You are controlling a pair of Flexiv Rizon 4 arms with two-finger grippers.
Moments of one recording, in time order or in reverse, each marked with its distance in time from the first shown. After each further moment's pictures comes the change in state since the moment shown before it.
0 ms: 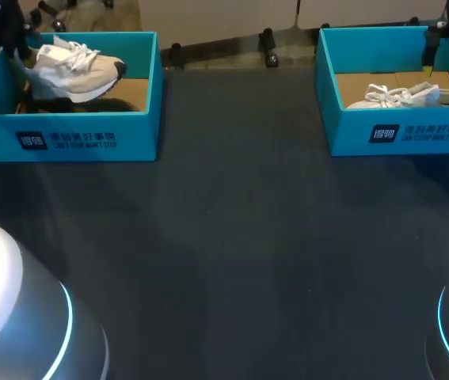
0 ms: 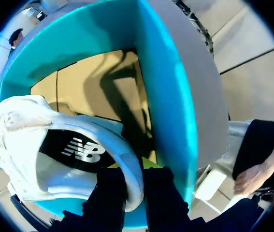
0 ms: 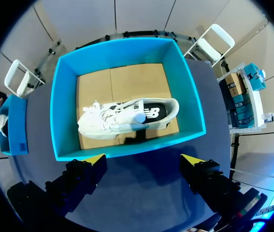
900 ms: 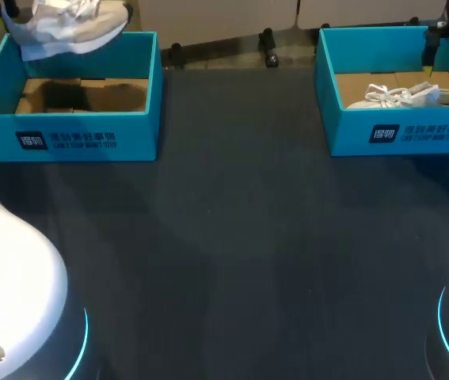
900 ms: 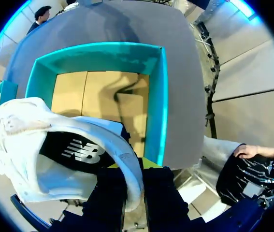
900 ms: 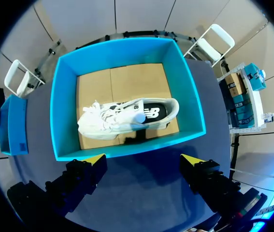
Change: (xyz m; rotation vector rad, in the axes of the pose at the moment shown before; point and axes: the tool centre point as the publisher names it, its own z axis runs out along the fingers) left arm -0.002 -0.001 -0.112 0.020 0.059 -0.236; right arm 0.000 0.000 0.000 0.000 0.000 0.000
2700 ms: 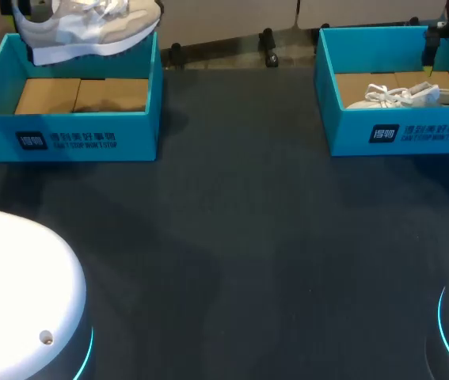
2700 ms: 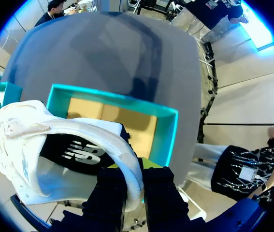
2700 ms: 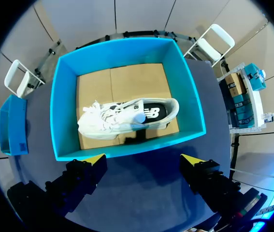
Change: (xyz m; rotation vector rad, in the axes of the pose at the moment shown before) left arm -0.059 -0.124 -0.066 0.052 0.087 -0.128; right arm 0.000 0.000 0.000 0.000 0.000 0.000
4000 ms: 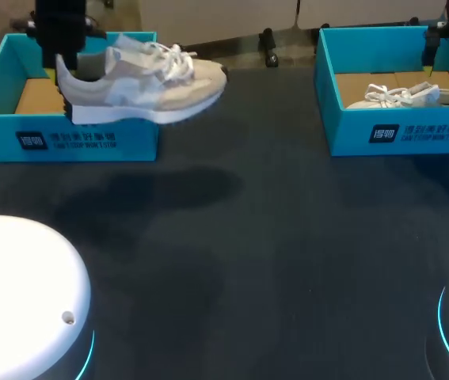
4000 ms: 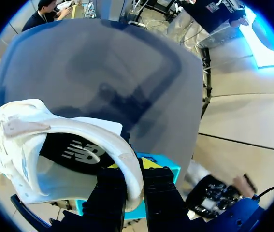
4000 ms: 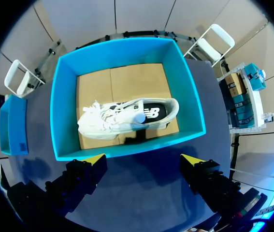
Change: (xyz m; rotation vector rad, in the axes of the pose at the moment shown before) left arm -0.077 -0.221 -0.030 -0.084 0.117 -0.017; right arm 0.000 0.000 0.000 0.000 0.000 0.000
